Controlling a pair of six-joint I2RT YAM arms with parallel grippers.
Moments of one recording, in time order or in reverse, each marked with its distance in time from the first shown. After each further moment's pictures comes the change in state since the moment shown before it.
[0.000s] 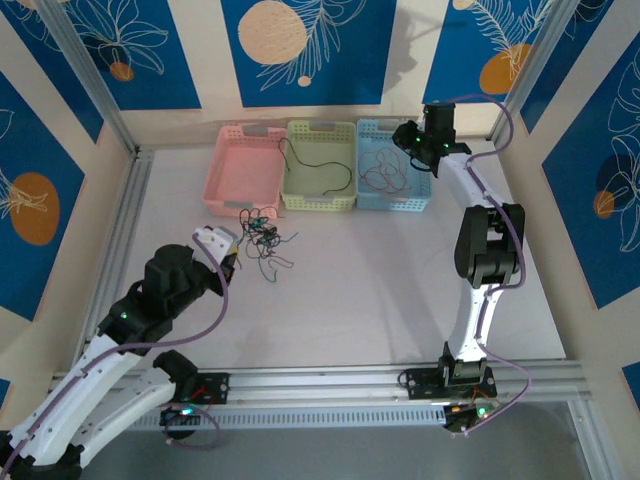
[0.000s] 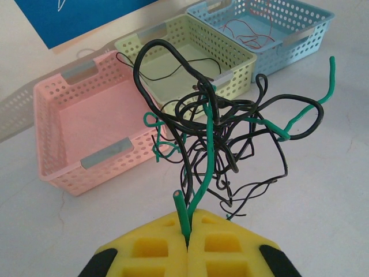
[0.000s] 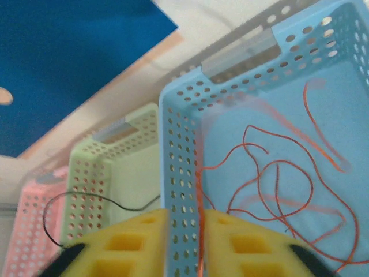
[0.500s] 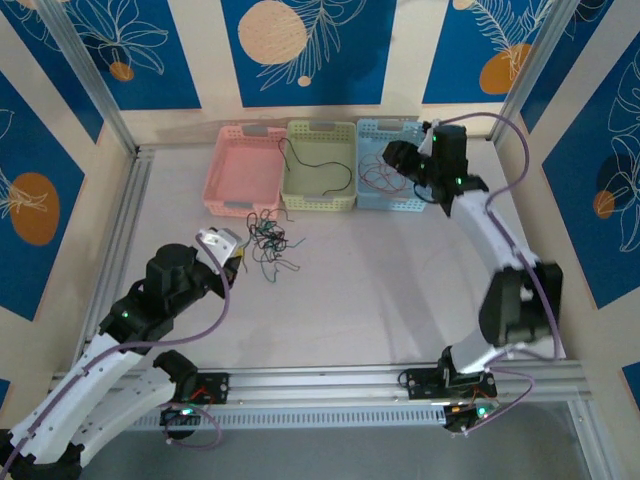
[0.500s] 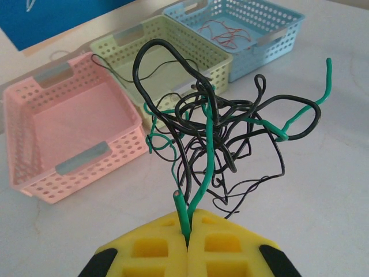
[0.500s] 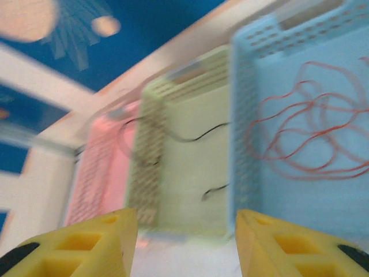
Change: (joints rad) left arm 0.000 0.006 0.000 0.000 0.089 -0.001; right arm 0.100 -0.550 -0.503 0.093 -0.106 -0.028
